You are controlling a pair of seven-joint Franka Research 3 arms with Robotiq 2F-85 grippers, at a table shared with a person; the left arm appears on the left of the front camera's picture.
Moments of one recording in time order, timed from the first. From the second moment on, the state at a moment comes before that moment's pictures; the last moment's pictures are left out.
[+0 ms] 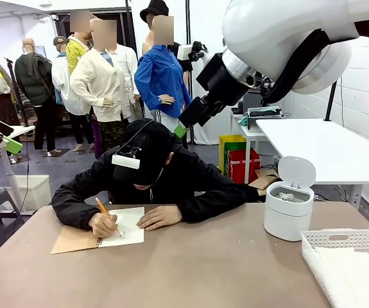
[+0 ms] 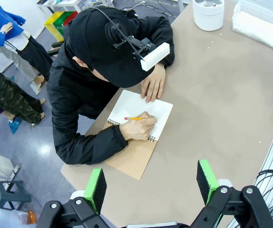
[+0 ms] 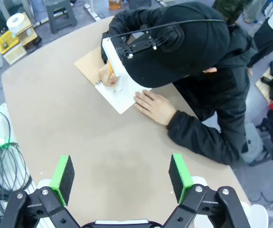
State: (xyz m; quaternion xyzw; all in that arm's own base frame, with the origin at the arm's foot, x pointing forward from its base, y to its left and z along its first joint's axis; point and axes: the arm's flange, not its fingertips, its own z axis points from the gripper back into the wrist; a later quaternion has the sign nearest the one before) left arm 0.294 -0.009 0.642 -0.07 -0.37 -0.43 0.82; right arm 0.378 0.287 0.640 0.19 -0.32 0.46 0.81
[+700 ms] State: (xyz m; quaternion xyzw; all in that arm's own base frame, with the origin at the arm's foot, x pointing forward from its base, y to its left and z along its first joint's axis) left arm 0.294 -0.009 0.642 -0.07 -0.37 -0.43 0.82; right arm 0.378 0.287 0.640 0.19 -0.32 0.46 0.81
